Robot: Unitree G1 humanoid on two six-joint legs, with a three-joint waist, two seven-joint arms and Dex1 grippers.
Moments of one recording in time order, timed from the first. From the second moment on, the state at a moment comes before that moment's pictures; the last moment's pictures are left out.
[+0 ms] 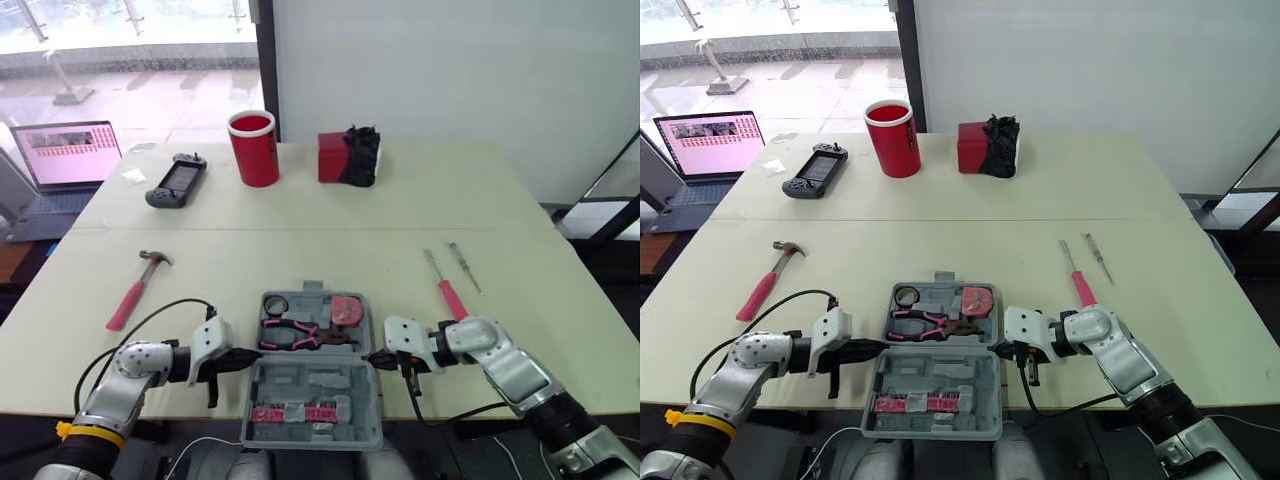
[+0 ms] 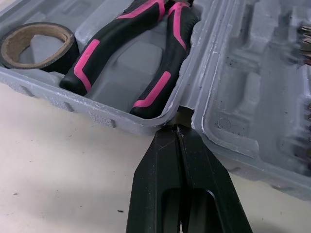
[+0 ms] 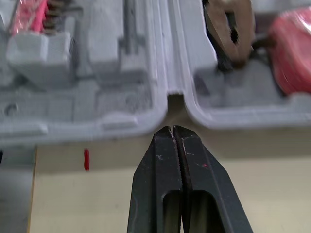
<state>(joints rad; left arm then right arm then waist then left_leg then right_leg) -0.14 0.62 -0.12 0.25 -0.19 -0.07 -1.16 -0.30 -0.68 0.36 0.04 0.01 0.19 1.15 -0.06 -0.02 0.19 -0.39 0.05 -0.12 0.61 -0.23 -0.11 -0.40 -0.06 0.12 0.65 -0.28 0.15</state>
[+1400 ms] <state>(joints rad) -0.27 0.58 -0.13 0.31 -0.09 -0.01 -1.09 -0.44 -0.58 0.33 0.24 -0.04 0.17 1.13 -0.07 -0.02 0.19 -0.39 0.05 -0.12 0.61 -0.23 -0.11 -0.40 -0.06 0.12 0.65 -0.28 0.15</state>
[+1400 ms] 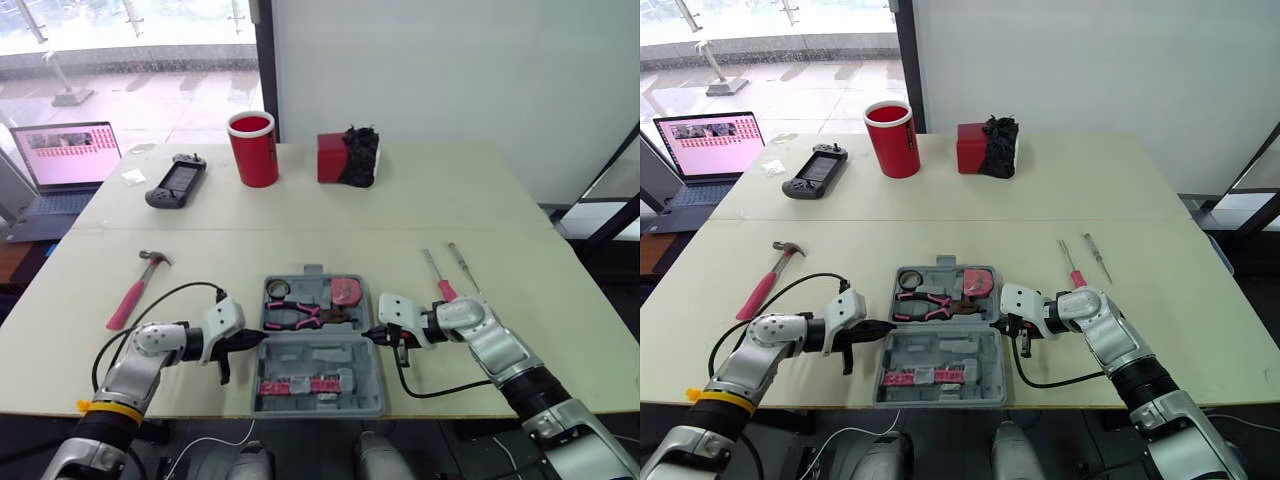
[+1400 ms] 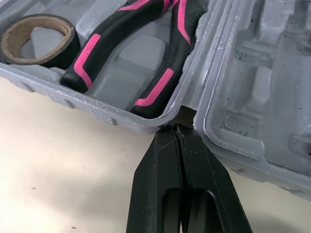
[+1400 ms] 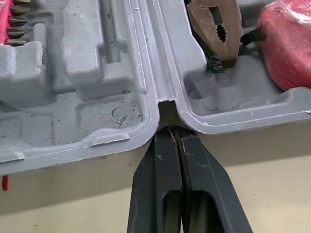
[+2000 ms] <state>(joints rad) -0.31 0.57 -0.12 0.36 -0.08 -0.03 -1.04 -0.49 -0.54 0.32 0.33 -0.08 0.13 1.08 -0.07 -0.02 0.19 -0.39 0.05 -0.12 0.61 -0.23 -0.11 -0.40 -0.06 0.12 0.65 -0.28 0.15</state>
